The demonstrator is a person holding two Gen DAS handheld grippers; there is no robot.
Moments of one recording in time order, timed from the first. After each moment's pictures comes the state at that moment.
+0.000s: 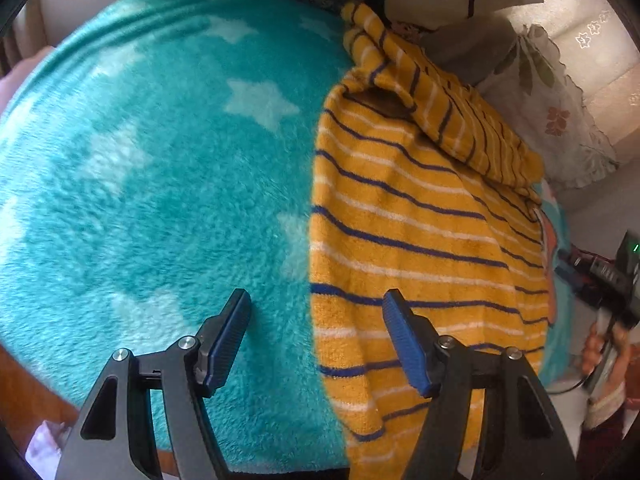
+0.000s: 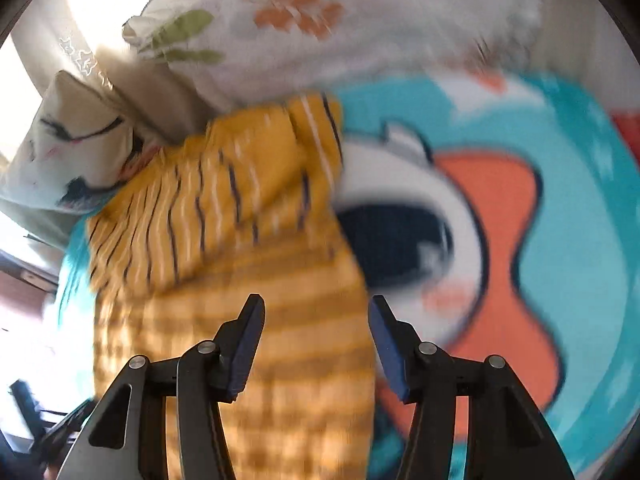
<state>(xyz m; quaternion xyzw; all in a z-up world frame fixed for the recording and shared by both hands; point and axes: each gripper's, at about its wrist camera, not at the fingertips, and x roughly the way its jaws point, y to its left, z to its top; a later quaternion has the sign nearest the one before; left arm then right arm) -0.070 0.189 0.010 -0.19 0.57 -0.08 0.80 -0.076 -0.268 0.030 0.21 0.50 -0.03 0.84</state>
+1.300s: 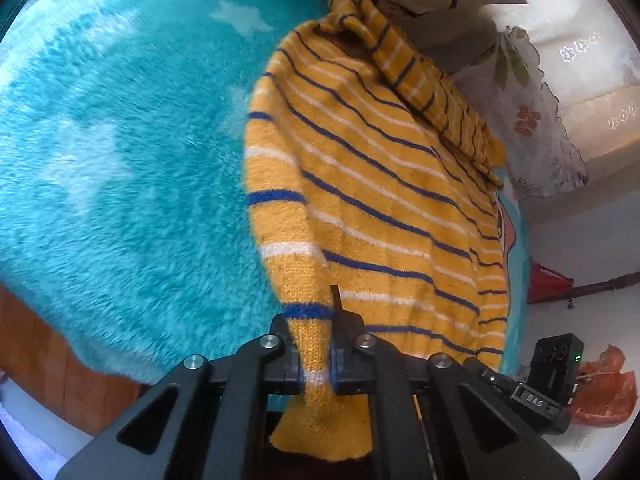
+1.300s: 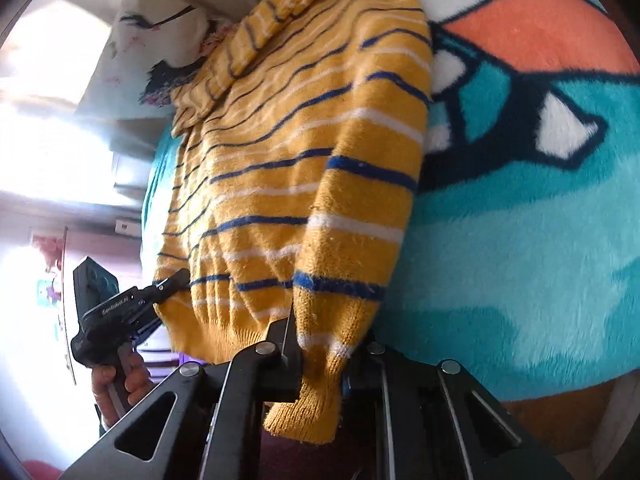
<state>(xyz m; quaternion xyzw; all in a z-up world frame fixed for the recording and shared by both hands) -0.145 0.147 0.004 -0.28 0.56 -0.09 0.78 -0.217 -0.195 -0.044 0.31 0.53 0.16 0.77</state>
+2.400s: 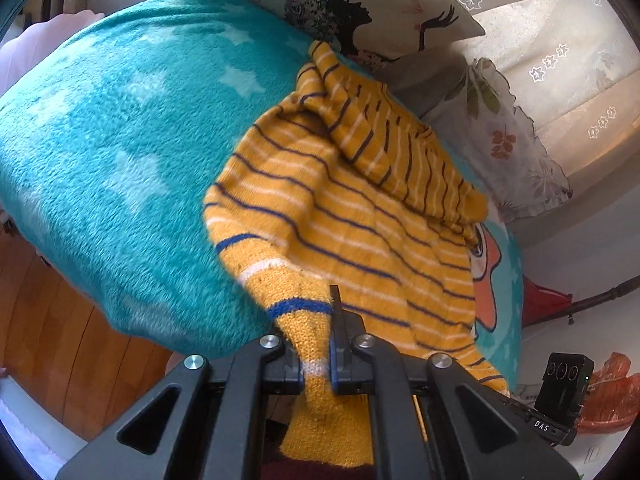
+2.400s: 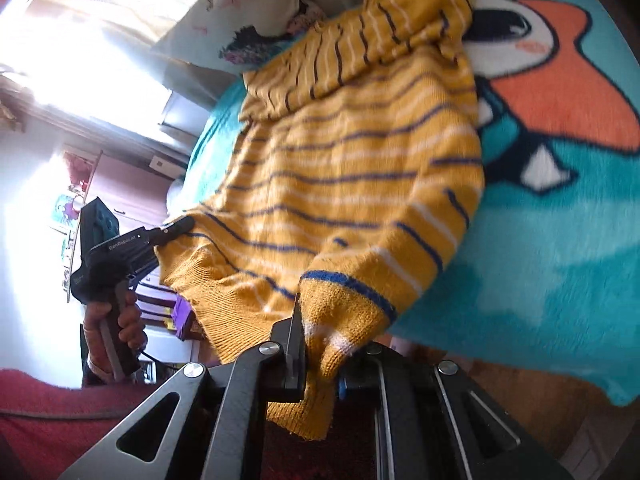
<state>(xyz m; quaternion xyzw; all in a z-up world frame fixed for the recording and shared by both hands) -0.176 0.137 0.064 -0.29 0.50 -0.05 0.82 -0.250 -0.232 0.013 0.23 0.51 0.26 0.79</state>
